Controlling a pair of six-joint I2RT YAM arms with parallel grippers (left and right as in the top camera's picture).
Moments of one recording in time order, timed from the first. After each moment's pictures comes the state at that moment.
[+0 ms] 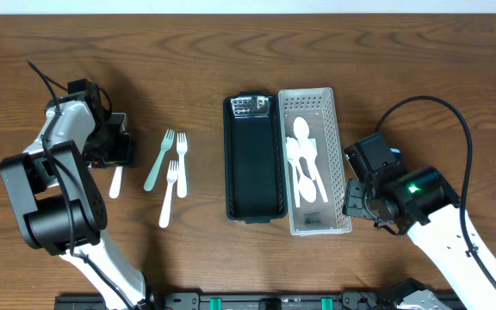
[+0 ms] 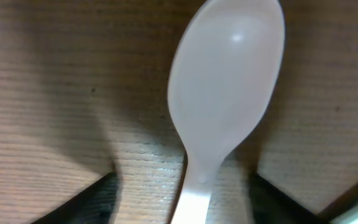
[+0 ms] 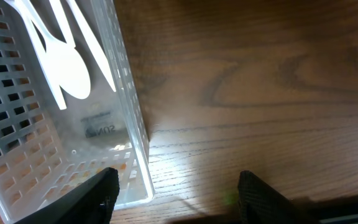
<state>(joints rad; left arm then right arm) 0.28 2.01 1.32 -0.92 -0.03 0.27 0.46 1.17 1.01 -1.24 0.18 0.65</state>
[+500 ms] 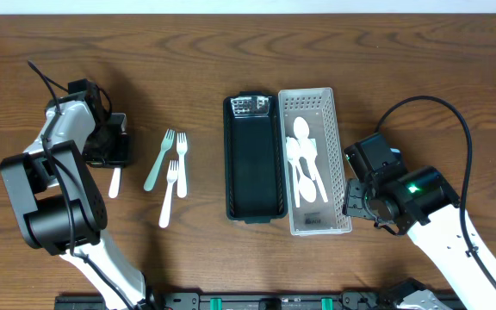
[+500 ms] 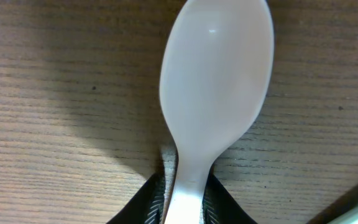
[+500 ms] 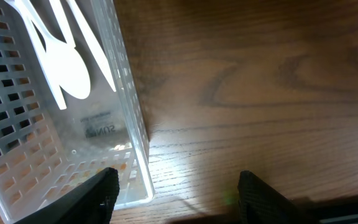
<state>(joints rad) 0.28 2.01 1.32 -0.92 -0.04 0.26 0.46 1.17 1.01 -1.24 0.18 0.65</state>
